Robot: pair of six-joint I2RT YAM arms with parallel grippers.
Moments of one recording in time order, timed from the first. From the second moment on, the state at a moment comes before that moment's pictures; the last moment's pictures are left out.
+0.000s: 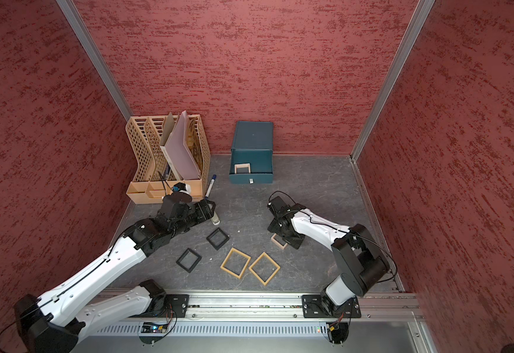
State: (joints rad) left arm -0.61 1.00 0.88 -0.55 -0.18 -0.86; right arm 0.59 1.56 0.94 -0.77 0.07 1.21
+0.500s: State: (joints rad) left arm -0.61 1.00 0.88 -0.54 -0.16 -0.86; right arm 0.59 1.61 0.94 -0.72 0.05 1.23
